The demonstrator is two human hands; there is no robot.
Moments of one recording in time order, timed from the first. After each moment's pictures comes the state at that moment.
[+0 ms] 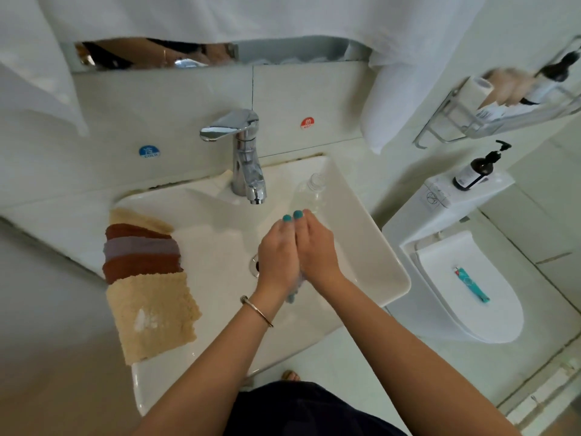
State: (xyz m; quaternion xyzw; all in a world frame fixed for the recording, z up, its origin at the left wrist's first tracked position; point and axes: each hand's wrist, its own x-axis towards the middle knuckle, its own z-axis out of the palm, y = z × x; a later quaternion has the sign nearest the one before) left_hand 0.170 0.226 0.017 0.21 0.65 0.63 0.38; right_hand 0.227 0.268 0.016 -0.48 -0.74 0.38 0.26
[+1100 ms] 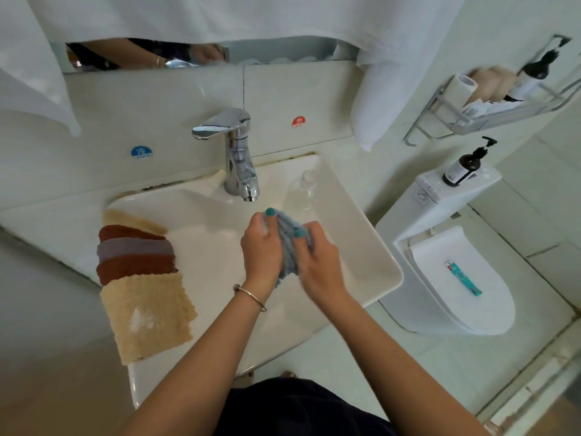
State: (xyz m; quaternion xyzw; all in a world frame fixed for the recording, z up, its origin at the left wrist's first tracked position) left_hand 0.156 0.228 0.011 0.25 0.72 0.59 0.28; right_hand 0.253 0.243 0.004 -0.48 -0.74 0.36 0.30
